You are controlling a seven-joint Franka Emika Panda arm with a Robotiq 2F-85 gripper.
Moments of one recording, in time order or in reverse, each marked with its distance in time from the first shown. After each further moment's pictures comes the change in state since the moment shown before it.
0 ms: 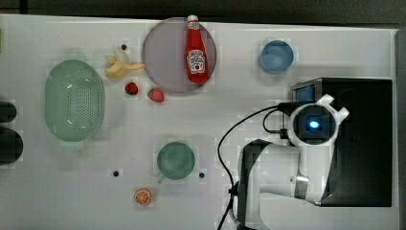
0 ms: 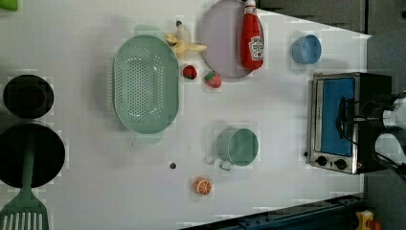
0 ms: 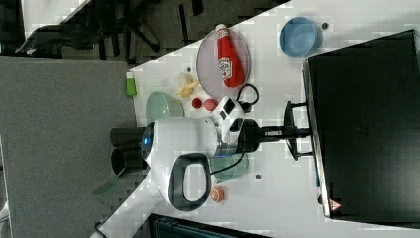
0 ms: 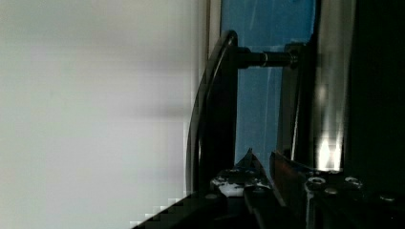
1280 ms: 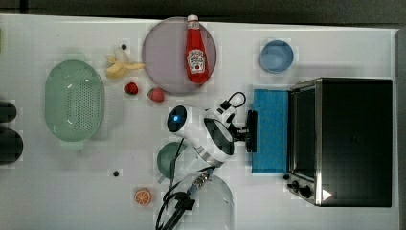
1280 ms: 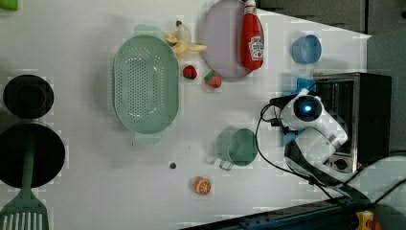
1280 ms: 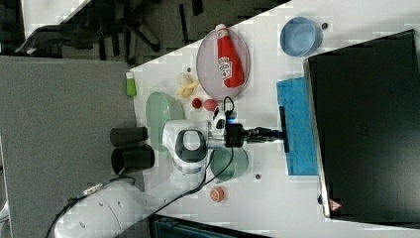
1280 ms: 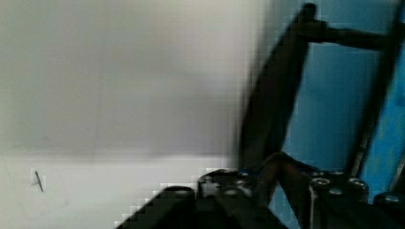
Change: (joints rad) arm 0.191 0.387 0.205 0.012 -0.438 -0.012 0.728
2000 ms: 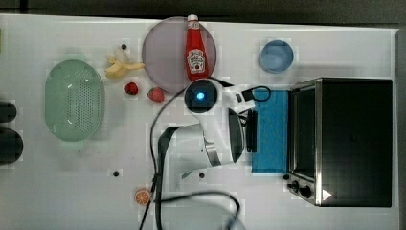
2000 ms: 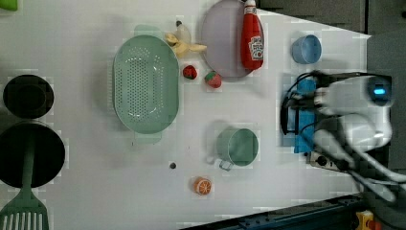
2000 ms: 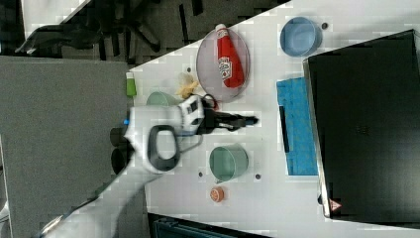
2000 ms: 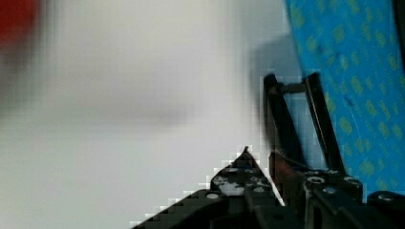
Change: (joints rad) arm -0.017 -0.259 -0.003 0.029 0.548 0.008 0.019
